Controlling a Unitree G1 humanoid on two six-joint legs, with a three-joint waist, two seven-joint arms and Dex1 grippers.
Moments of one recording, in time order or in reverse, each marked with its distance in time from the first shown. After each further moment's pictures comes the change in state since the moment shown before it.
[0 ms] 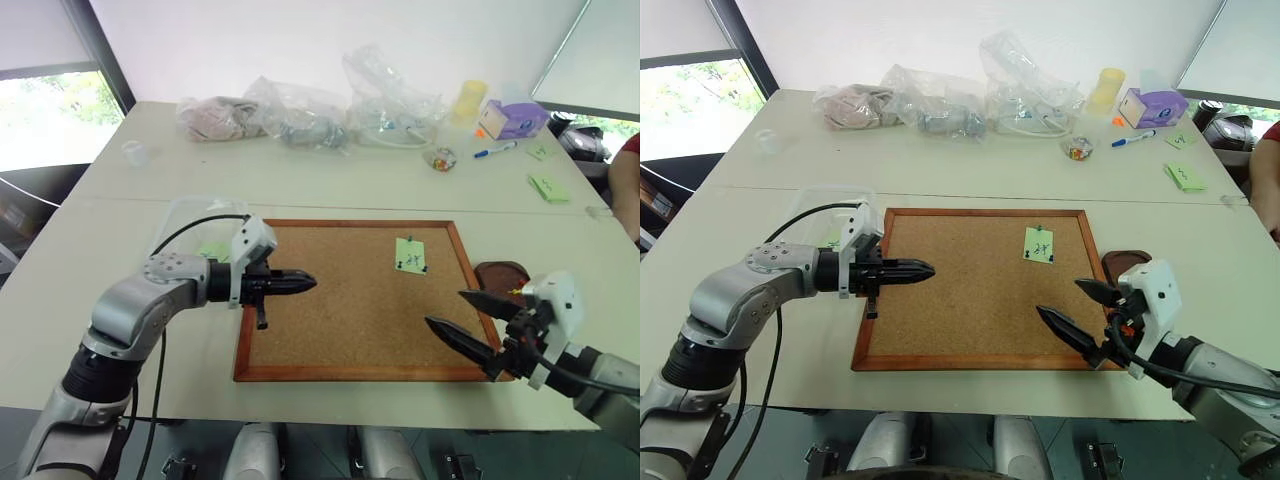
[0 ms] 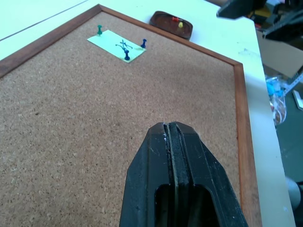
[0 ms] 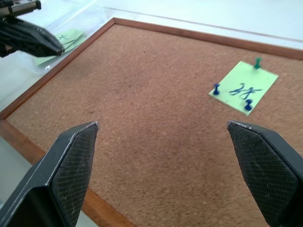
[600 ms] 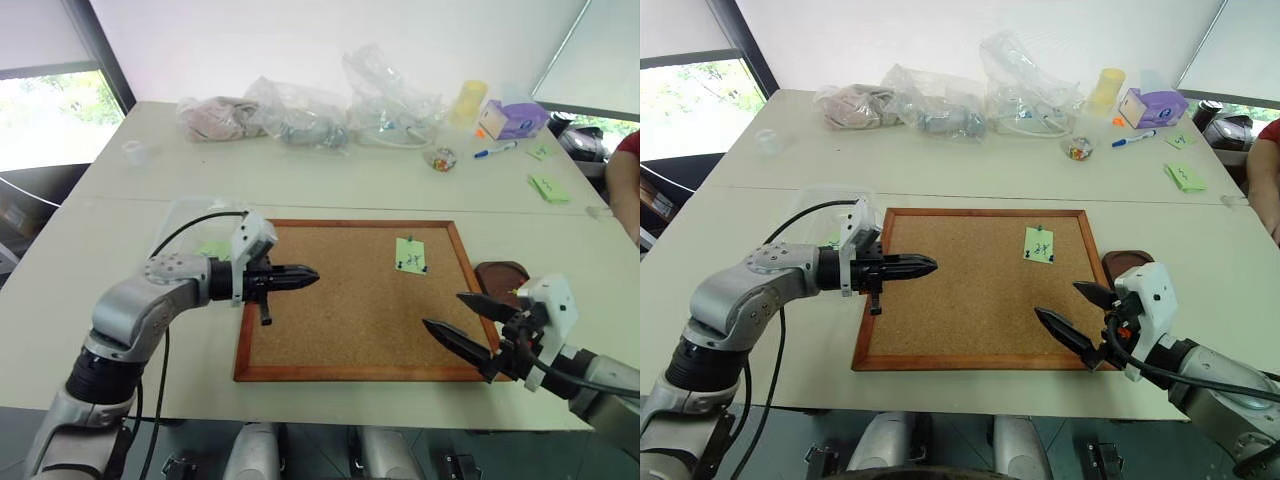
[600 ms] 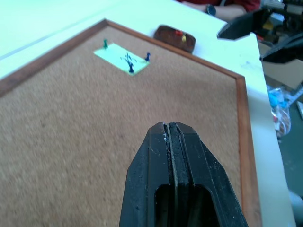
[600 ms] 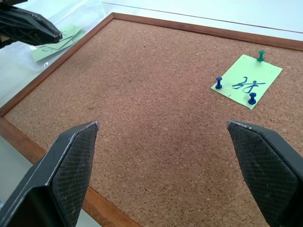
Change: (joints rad) left arm -0.017 -0.044 0.016 0.001 -0.003 -0.012 0.042; right arm 0.003 0.012 0.005 0.002 -0.018 -0.001 -0.007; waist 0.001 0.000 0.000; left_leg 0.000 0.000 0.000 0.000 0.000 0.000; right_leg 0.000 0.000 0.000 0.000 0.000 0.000
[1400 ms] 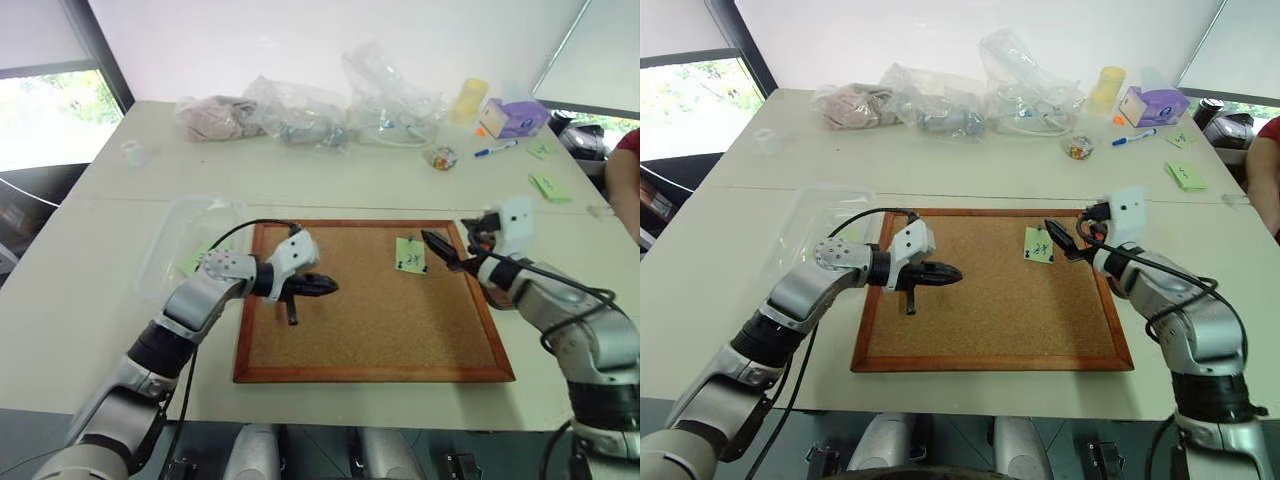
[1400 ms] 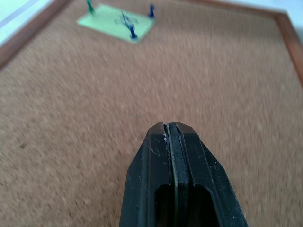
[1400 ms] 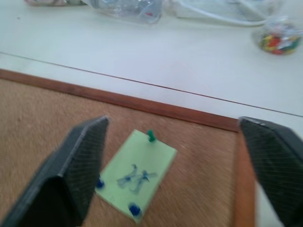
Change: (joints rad) left arm -0.107 -0.079 -0.285 0.310 0.367 -0.317 -0.098; right arm -0.697 0.144 0.357 0.651 -0.446 -0.114 -0.134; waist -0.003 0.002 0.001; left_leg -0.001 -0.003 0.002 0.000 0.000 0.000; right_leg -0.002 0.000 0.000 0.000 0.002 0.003
